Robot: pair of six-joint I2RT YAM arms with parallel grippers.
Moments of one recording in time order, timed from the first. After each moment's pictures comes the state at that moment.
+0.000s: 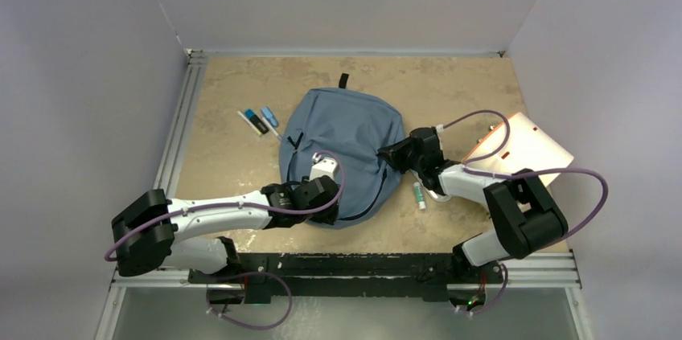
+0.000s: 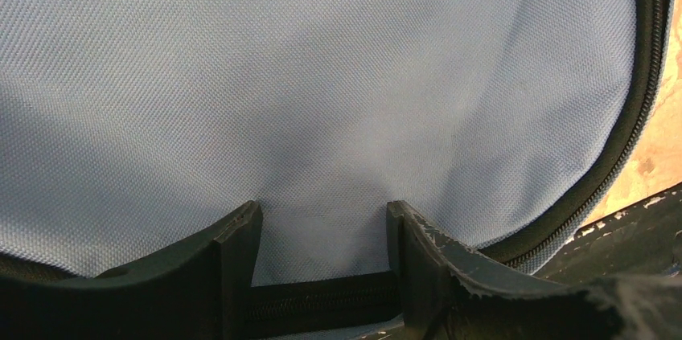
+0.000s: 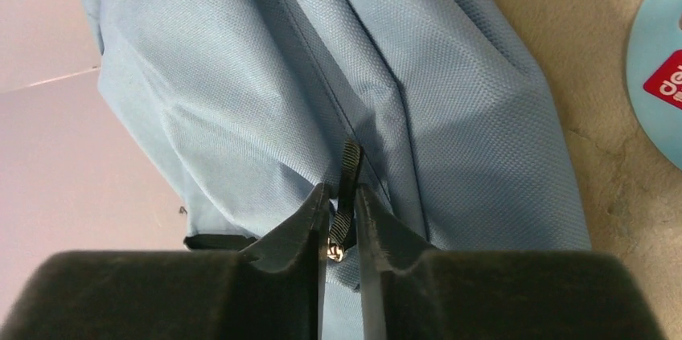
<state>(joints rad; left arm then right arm) -1.13 1.28 0.69 -0.36 -0.33 -0.76 0.43 1.47 0.55 0.26 -0.03 1.41</state>
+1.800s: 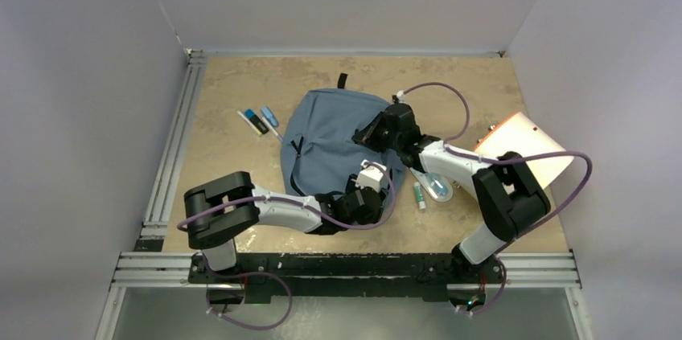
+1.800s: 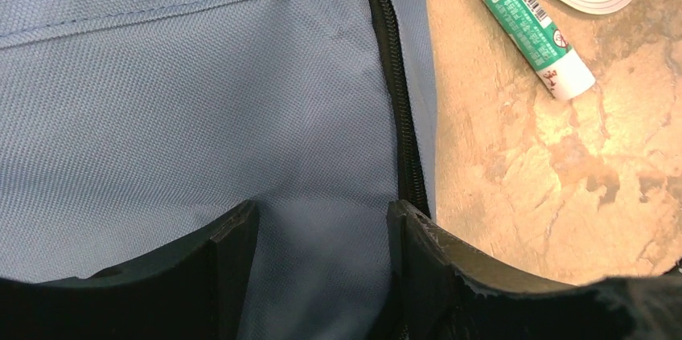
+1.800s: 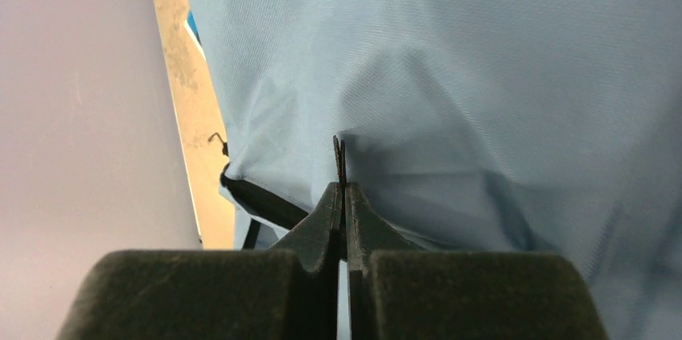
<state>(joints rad) -1.26 1.72 0.83 0.17 -0.45 -0.59 0.54 1.58 0.85 0.16 -0.10 1.05</state>
